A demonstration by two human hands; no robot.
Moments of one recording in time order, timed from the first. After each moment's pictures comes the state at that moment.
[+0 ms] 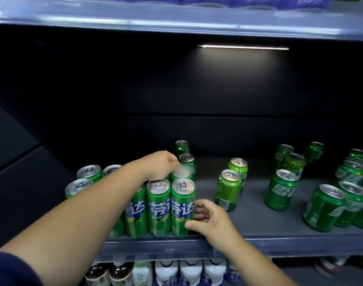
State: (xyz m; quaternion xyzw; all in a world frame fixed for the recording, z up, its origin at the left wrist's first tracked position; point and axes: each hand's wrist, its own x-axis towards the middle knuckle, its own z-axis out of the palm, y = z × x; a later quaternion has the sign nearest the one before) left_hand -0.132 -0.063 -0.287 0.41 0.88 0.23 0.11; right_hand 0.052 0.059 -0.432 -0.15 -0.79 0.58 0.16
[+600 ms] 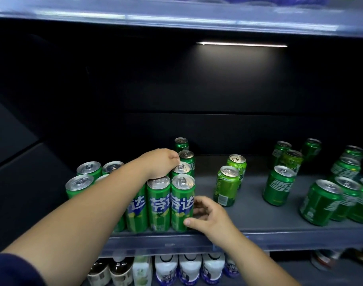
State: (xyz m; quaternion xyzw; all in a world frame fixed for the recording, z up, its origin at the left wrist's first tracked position) left_hand -0.123 -0.064 -0.283 0.43 0.88 0.19 0.08; right_hand 0.056 0.051 -0.425 -0.14 -0.78 0.58 0.17
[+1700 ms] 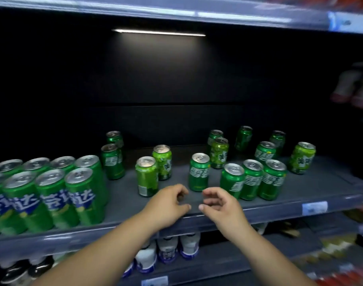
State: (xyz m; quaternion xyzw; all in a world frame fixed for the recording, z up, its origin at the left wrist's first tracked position) left_hand 0.076 0.098 -0.399 0.46 0.82 0.30 0.12; right_hand 0.229 0.228 -0.420 -0.23 -0.75 0.56 0.26
